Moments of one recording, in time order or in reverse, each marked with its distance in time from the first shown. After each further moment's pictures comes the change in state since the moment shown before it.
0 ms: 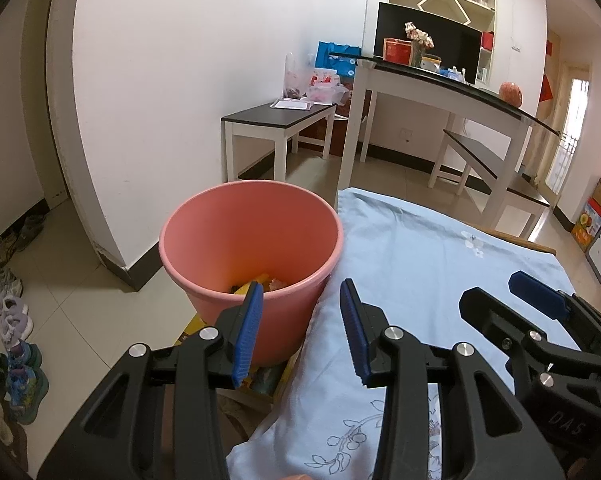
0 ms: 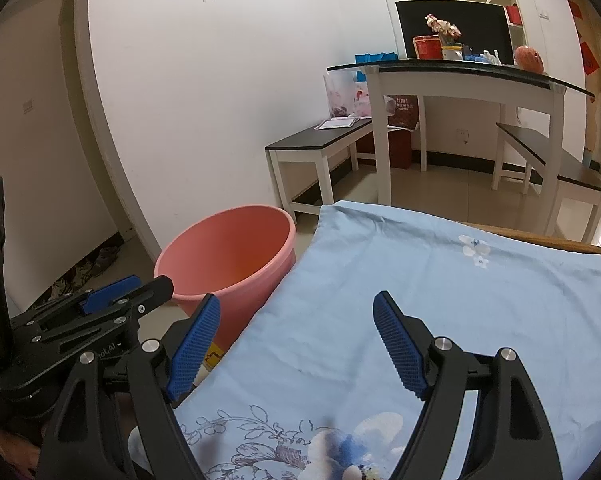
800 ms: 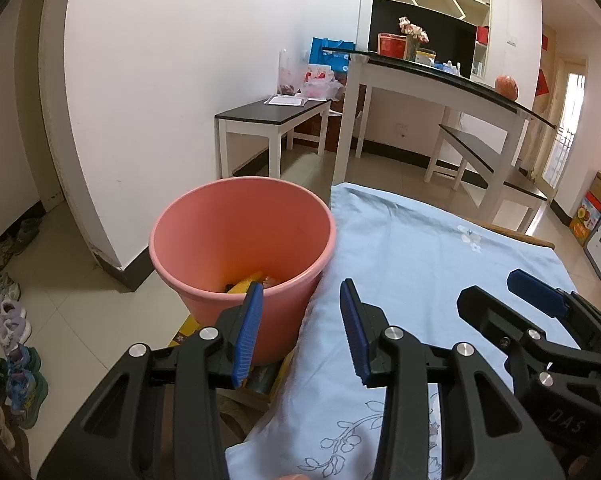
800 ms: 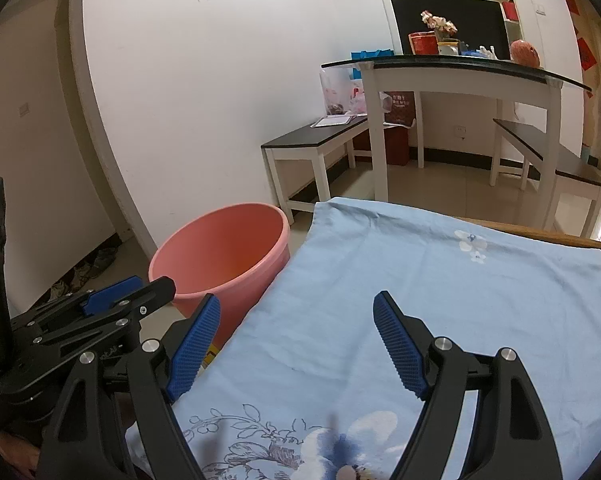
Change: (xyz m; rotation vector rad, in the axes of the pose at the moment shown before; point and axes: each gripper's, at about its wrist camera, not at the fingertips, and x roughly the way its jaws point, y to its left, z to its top) left arm 0.006 -0.009 0.000 0.013 0.014 -0.011; right arm 0.004 -0.006 -0.004 0.013 0.008 -0.005
